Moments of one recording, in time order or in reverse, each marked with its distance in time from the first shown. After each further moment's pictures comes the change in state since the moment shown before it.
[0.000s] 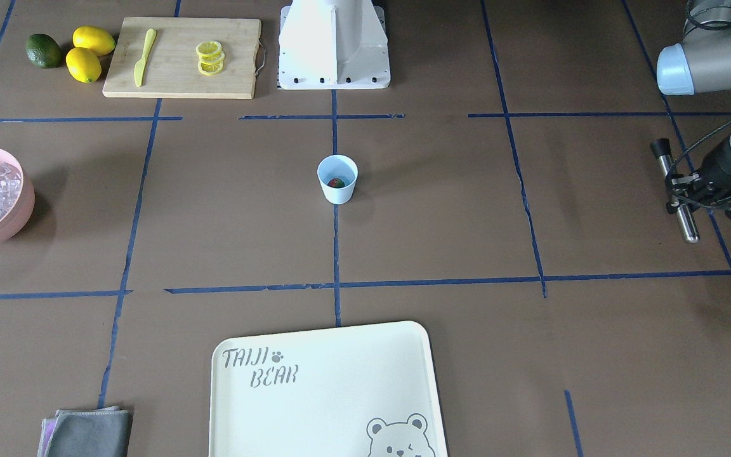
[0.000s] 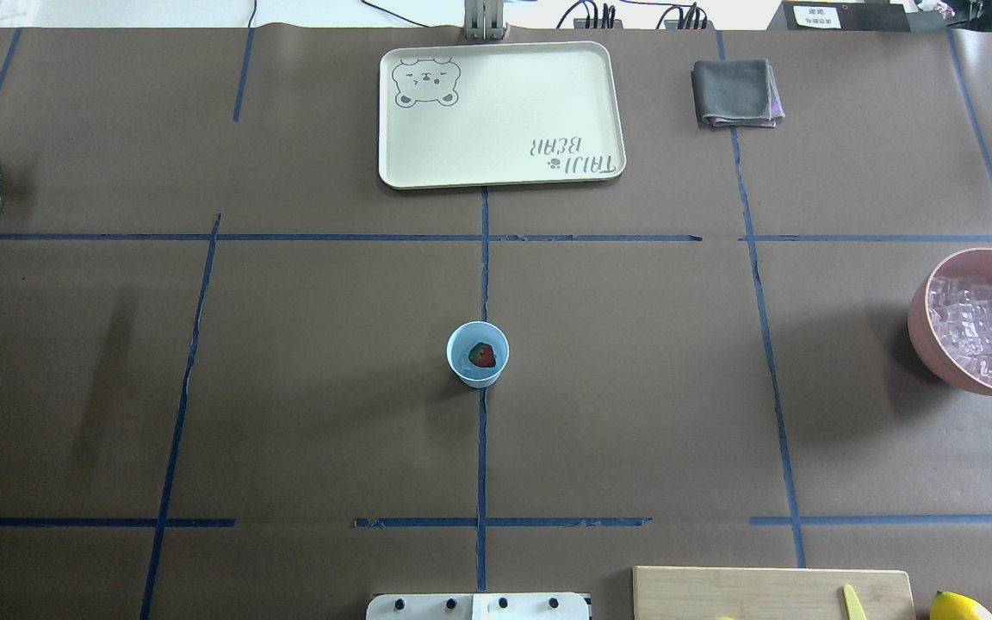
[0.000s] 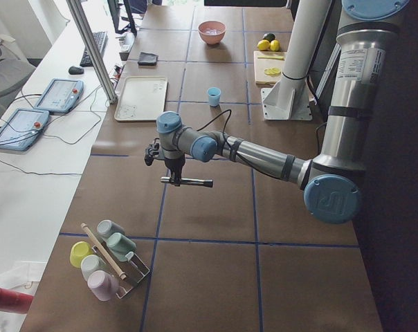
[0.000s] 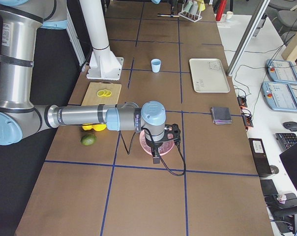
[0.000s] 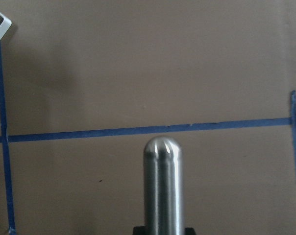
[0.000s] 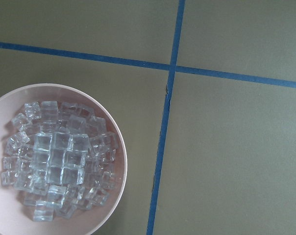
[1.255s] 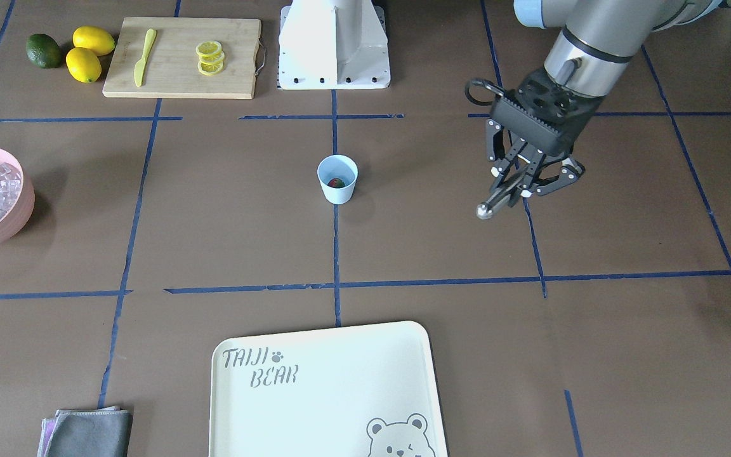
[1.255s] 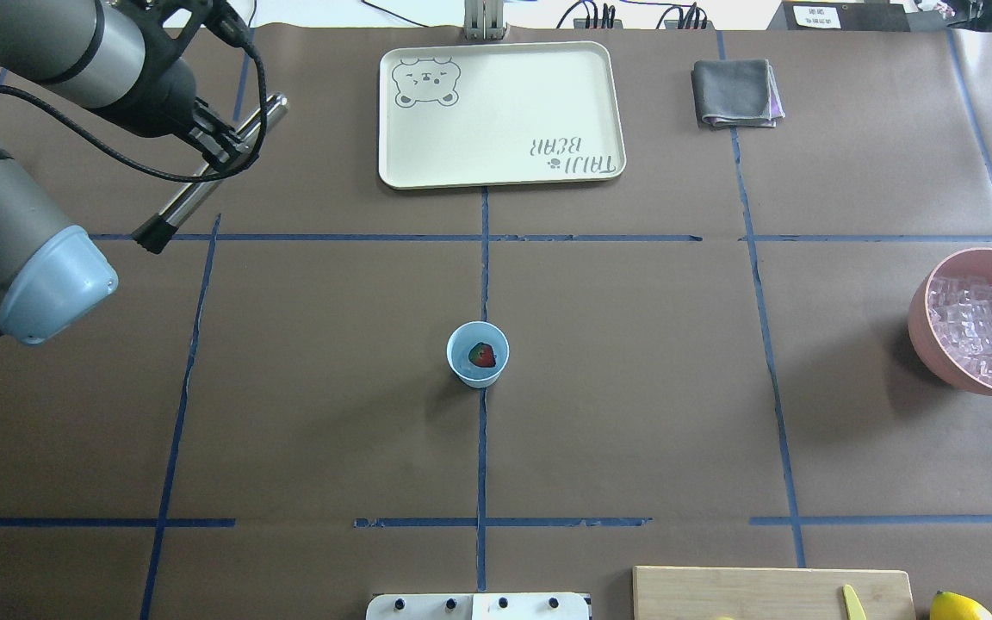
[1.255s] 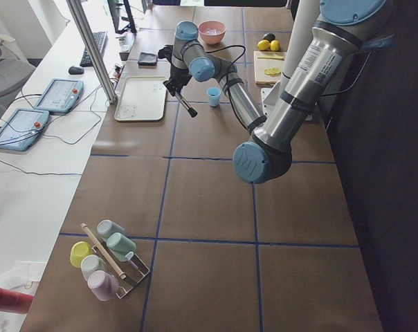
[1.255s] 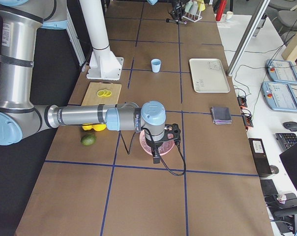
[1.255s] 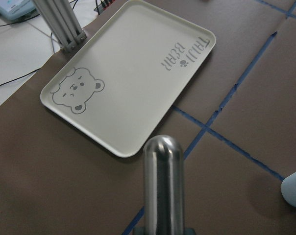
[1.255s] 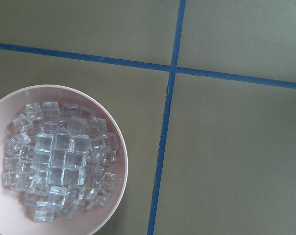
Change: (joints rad) left arm 0.210 -0.437 -0.247 0.232 0.151 0.300; right arm 0.001 0.000 0.002 0.001 0.002 0.002
